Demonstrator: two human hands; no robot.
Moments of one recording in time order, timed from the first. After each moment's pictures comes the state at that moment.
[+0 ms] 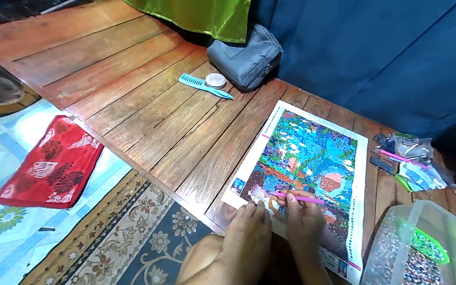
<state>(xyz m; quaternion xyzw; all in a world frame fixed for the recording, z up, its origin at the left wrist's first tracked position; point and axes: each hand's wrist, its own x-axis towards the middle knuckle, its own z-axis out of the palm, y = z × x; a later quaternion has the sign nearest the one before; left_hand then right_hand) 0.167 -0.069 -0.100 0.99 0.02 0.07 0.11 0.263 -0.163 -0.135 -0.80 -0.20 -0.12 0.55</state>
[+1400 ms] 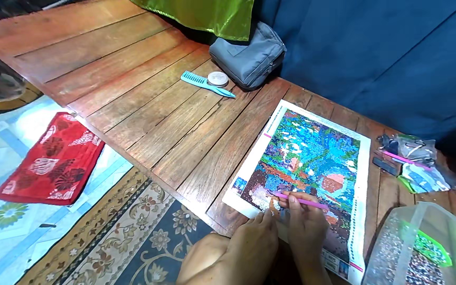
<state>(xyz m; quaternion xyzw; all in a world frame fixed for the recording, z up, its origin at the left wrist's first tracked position) 0.165 -0.078 -0.101 0.98 -0.01 0.01 0.18 0.258 -0.164 -0.133 -0.80 -0.22 -0.13 0.54</state>
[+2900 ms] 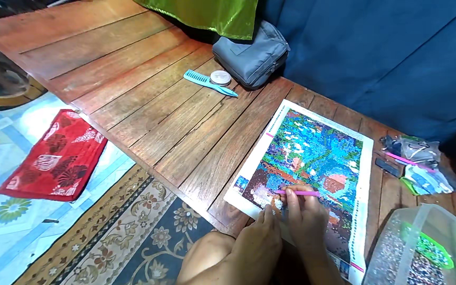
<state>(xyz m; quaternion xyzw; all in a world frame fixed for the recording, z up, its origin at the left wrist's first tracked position) 0.167 -0.087 -0.093 0.99 0.02 -0.04 0.15 0.273 -0.162 -0.122 -0.85 -0.30 -0.16 0.42</state>
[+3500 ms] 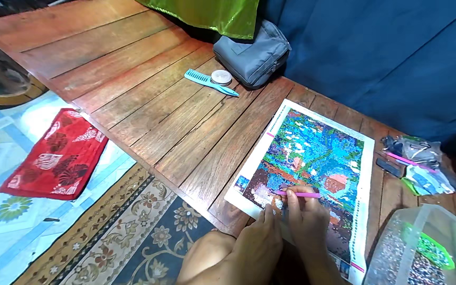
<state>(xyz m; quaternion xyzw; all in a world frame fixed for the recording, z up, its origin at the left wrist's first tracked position) 0.167 -0.087 -0.091 0.98 0.02 -0.05 0.16 0.271 -0.163 -0.121 -0.85 -0.30 -0.16 0.41</state>
